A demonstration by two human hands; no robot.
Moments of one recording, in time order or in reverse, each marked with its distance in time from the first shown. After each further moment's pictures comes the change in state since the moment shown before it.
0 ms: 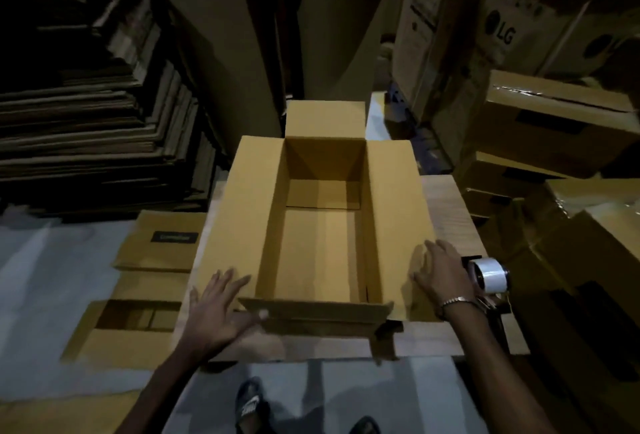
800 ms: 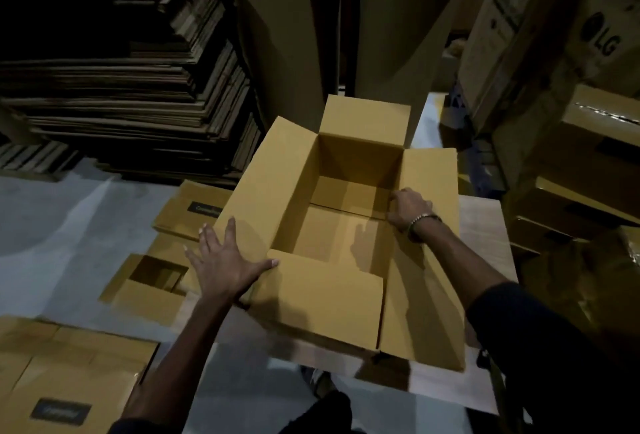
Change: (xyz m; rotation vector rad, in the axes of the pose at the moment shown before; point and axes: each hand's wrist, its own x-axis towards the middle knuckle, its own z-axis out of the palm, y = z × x) left_hand 0.064 0.069 -0.011 0.220 0.301 -0.549; right_hand 0.192 -0.112 -0.001 -0.211 -0.196 -0.345
